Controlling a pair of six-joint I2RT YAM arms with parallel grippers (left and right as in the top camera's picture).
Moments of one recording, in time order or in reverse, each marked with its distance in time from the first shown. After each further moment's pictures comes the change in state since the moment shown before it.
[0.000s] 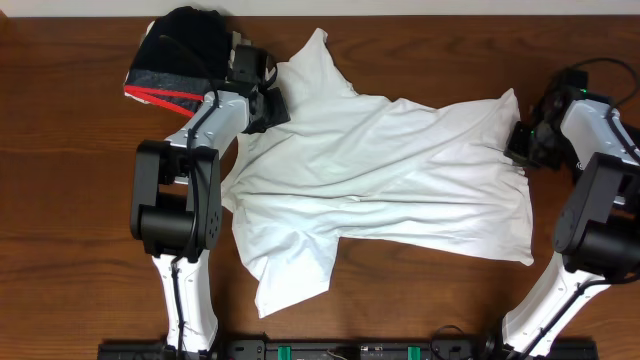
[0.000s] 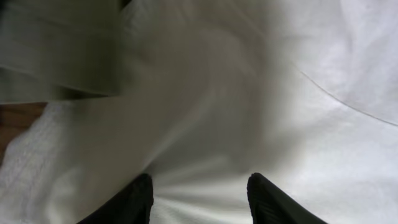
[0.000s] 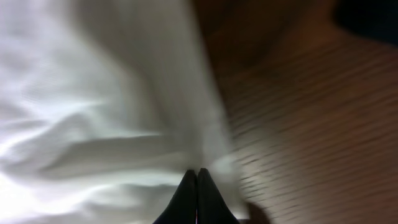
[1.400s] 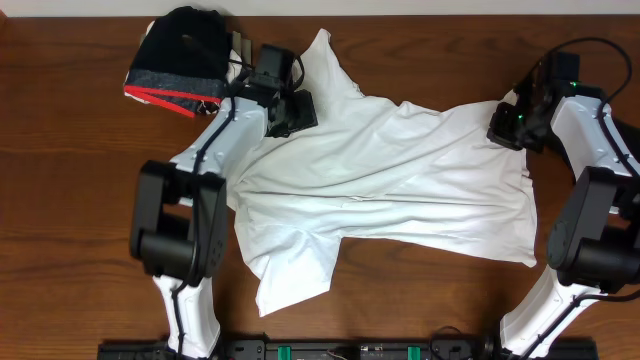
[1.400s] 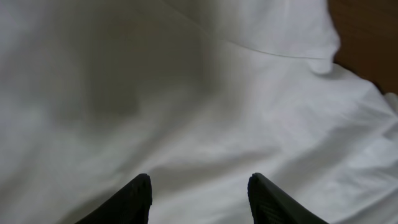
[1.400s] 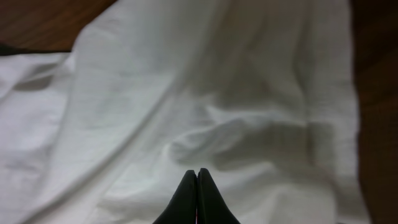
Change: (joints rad) left arm -0.122 -0.121 -0.036 -0.042 0.105 -0.050; right arm 0.083 -0.089 0.000 0.059 -0.166 0.000
